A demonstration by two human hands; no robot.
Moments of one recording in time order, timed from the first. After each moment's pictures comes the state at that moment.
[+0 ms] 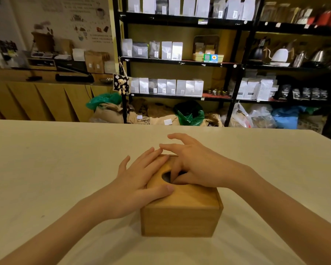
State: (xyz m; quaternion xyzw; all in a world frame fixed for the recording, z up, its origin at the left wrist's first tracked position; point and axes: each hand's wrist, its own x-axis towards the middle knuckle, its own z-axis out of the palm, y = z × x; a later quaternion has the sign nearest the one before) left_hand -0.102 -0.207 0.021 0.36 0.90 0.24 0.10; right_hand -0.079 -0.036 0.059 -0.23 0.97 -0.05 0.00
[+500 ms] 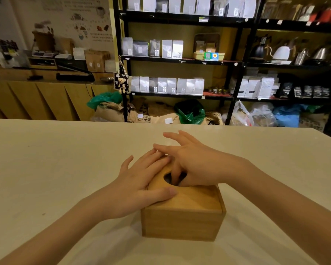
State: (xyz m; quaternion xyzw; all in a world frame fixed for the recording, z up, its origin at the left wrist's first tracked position) left_hand -0.098 -0.207 0.024 0.39 0.89 0.22 0.11; right_hand -0.079 -0.038 0.067 -0.27 0.96 -0.01 0.04
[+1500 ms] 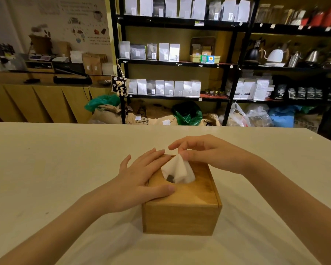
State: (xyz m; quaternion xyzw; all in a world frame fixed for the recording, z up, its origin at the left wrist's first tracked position) left_hand -0.097 -0.208 0.027 0.39 0.89 0.22 0.10; right_hand -0.072 -0.008 0.067 -0.15 0.90 -0.40 0.07
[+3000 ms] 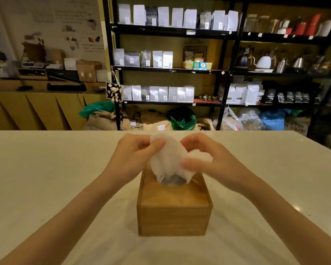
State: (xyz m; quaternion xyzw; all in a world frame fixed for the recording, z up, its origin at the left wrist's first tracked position) left_hand -0.103 -0.186 0.059 0.33 0.74 0.59 -0.07; right_hand -0.036 -0.013 0.061 -0.06 0.89 -0.43 -0.09
